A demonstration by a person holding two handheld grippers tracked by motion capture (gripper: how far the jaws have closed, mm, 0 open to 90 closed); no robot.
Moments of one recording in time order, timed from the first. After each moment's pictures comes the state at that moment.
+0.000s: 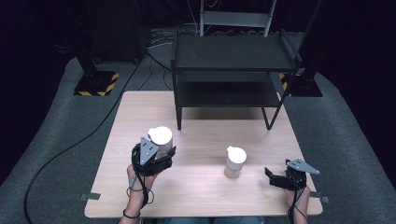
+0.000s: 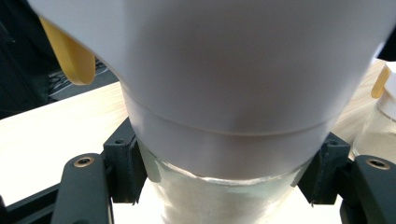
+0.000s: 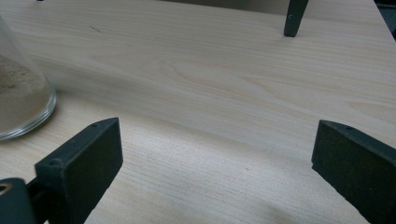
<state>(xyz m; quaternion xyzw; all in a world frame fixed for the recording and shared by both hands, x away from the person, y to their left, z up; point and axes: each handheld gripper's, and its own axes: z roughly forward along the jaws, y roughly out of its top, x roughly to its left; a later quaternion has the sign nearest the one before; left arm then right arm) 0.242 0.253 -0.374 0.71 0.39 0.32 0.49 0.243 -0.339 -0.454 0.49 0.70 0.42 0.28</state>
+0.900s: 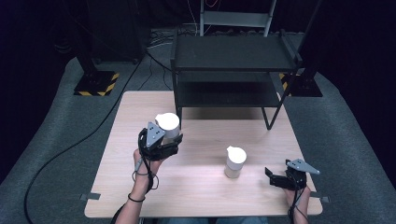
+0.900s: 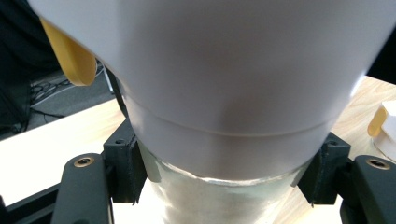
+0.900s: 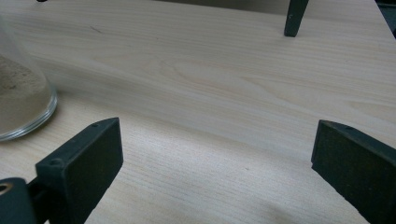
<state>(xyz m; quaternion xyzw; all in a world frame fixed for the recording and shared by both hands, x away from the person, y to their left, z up) 0.279 0.246 -0.348 0.72 0.37 0.31 0.50 0.243 -0.339 -0.454 0.49 0.70 0.43 0.28</state>
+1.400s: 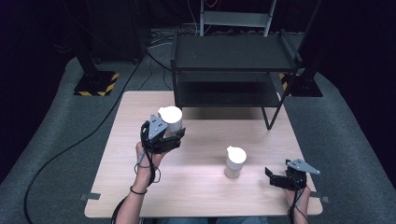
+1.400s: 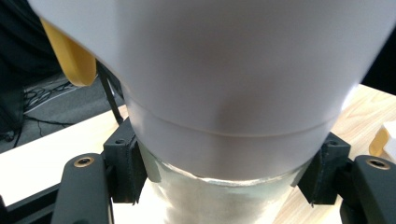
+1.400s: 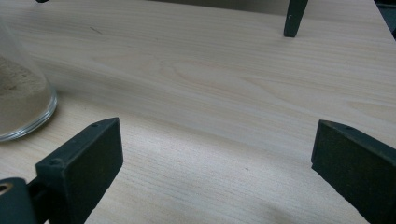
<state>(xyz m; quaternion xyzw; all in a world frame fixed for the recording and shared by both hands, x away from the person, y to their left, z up) 0.296 0.243 -0.337 0.72 0.36 0.30 0.50 0.243 -0.340 -0.454 0.49 0.70 0.43 0.28</state>
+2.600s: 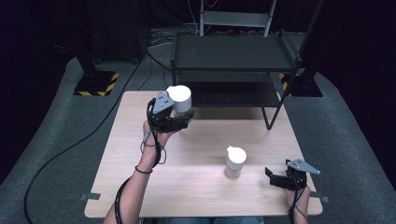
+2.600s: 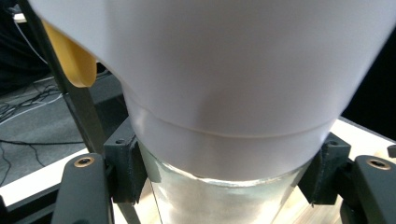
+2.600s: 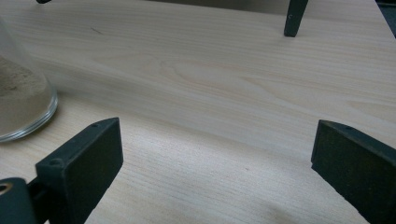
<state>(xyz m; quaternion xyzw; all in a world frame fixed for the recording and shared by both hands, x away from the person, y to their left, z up) 0.341 0.238 -0.290 0.73 0.34 0.26 0.54 0.243 -0.341 -0.454 0.50 0.70 0.43 0.28</state>
